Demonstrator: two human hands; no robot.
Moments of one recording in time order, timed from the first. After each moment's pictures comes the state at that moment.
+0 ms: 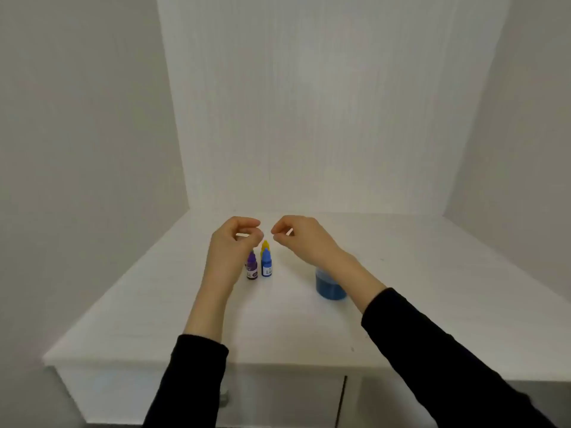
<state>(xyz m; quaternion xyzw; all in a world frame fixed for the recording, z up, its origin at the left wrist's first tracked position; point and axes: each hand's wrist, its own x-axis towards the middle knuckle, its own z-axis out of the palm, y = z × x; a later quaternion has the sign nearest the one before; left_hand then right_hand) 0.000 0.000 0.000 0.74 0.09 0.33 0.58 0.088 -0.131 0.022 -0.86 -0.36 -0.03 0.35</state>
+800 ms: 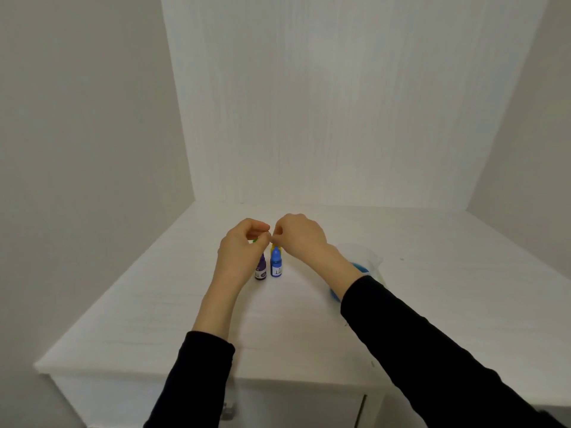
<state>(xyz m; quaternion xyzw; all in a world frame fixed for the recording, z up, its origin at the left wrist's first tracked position) 0.027 0.013 -0.017 0.81 0.13 0.30 0.48 0.117 -0.076 0.010 -0.94 -0.30 -0.04 0.17</state>
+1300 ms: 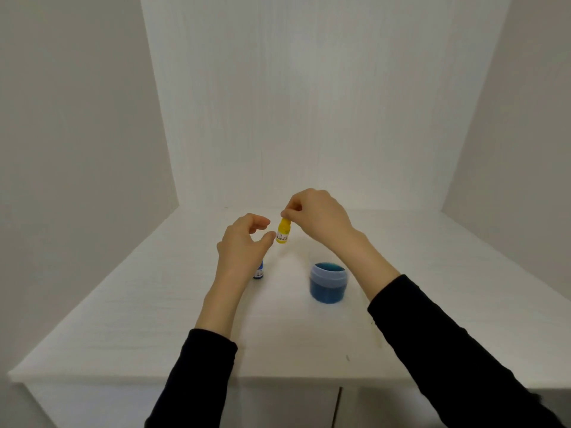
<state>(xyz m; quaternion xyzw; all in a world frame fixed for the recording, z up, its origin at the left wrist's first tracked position) 0.031 -0.021 -0.001 0.83 0.12 0.31 0.44 0.102 -0.143 0.061 -0.91 -0.30 -0.12 0.26</state>
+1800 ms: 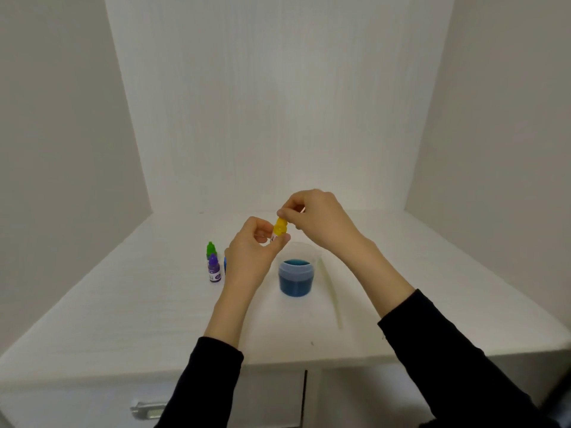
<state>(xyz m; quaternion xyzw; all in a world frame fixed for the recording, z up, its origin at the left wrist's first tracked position) 0.023 -0.088 0.004 0.80 0.09 0.31 0.50 0.069 -0.207 0.072 -0.88 -0.30 -0.13 0.35</state>
